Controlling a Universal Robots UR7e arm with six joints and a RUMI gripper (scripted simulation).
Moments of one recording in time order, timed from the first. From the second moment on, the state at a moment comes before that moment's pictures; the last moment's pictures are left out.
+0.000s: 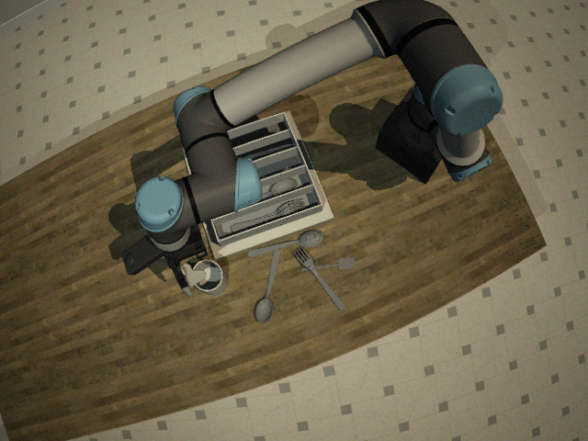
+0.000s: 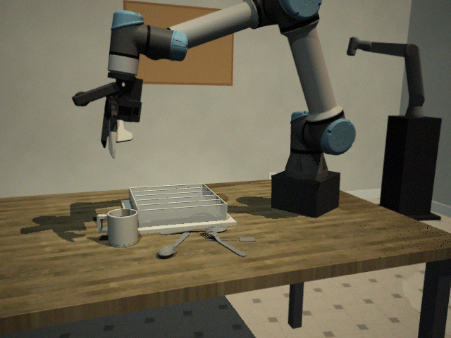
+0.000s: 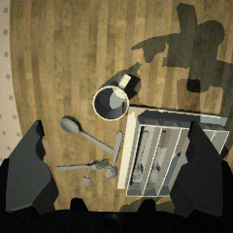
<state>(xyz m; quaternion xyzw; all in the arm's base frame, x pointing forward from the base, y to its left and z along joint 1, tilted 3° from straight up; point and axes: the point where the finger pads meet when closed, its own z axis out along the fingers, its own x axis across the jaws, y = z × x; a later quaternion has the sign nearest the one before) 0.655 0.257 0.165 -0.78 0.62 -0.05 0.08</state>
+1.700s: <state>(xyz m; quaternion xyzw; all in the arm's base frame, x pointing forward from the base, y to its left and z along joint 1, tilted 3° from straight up) 0.404 0.290 0.071 -1.00 -0.07 -0.03 0.02</state>
